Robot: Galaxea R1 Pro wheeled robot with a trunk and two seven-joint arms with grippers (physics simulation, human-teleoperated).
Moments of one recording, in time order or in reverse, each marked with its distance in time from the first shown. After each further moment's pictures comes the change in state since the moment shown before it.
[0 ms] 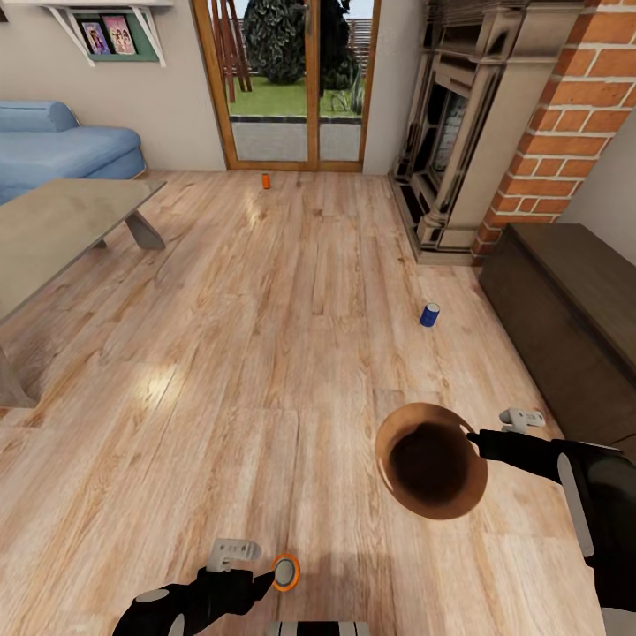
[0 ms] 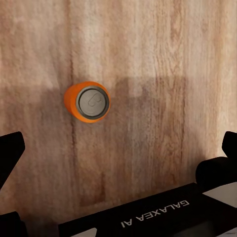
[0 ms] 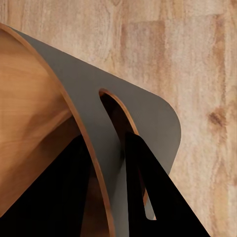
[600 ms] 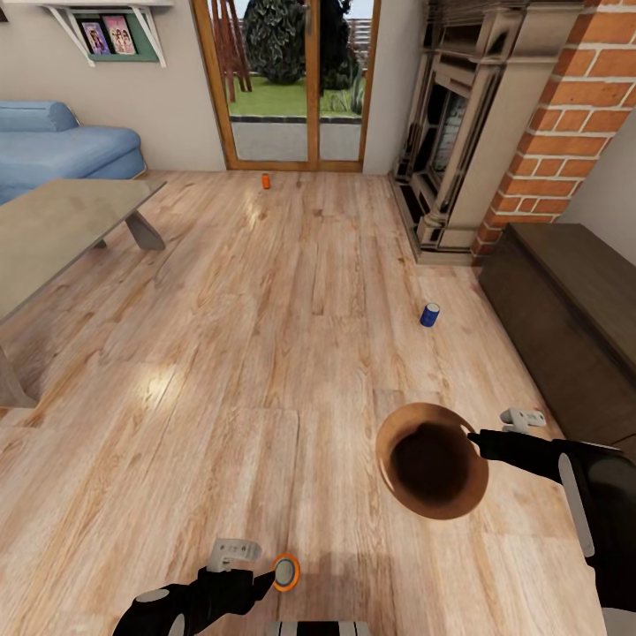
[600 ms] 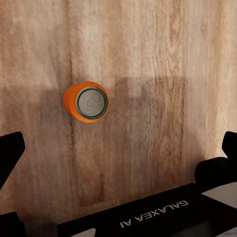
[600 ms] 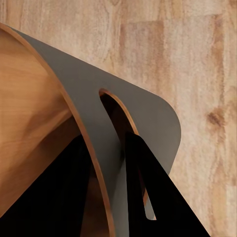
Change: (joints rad) left arm 0.000 -0.001 0.000 0.000 0.002 0.000 0.000; right arm 0.000 -0.003 -0.001 0.000 0.003 0.000 0.002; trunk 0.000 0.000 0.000
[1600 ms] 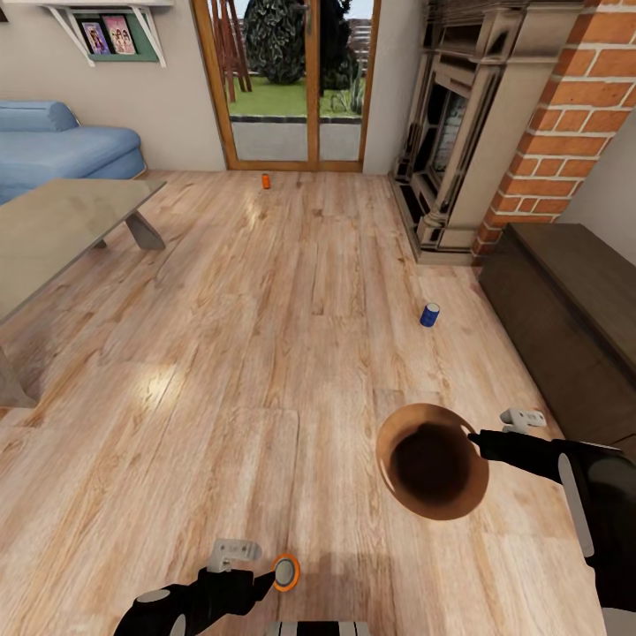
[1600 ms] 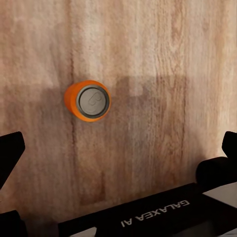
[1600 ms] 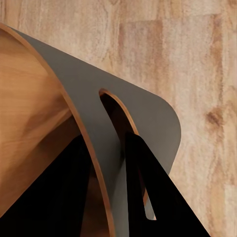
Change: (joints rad) left arm 0.000 -0.004 0.000 0.003 -0.004 0.001 0.007; right arm 0.000 0.001 0.001 0.000 0.008 0.000 0.001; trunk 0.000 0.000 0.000
